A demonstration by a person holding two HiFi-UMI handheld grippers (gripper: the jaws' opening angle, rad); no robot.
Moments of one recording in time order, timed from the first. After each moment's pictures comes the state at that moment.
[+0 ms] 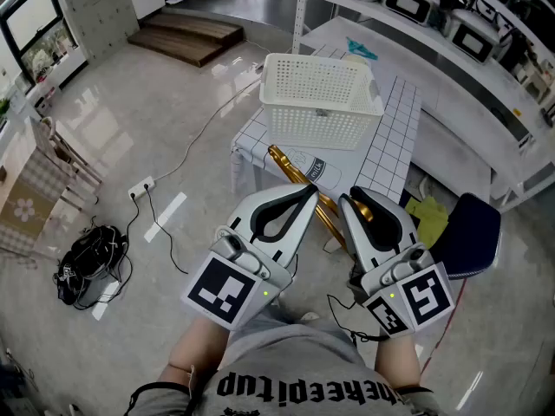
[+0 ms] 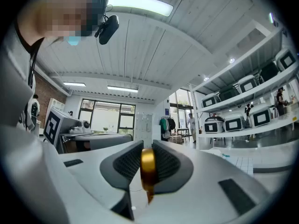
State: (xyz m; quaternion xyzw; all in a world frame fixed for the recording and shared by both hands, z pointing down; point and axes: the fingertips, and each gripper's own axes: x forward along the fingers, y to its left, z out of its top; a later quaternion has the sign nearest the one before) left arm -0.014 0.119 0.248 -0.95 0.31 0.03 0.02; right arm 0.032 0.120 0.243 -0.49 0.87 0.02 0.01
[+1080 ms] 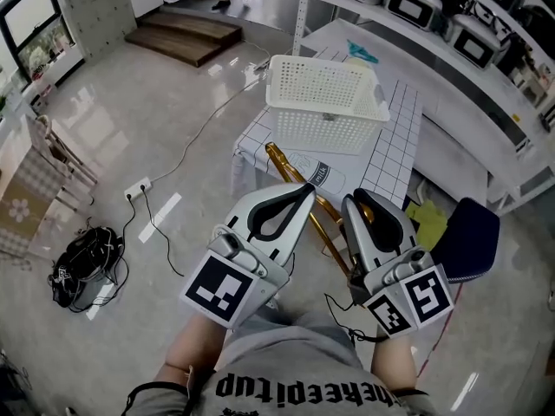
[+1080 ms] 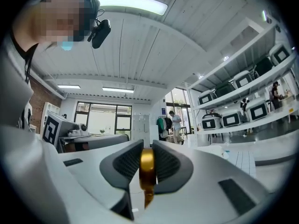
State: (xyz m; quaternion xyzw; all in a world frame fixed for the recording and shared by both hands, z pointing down) left arm -0.038 0.098 0.258 -0.95 0.31 0.04 0.02; right arm 0.020 0.101 0.255 -0.51 0.86 -0.01 0.03
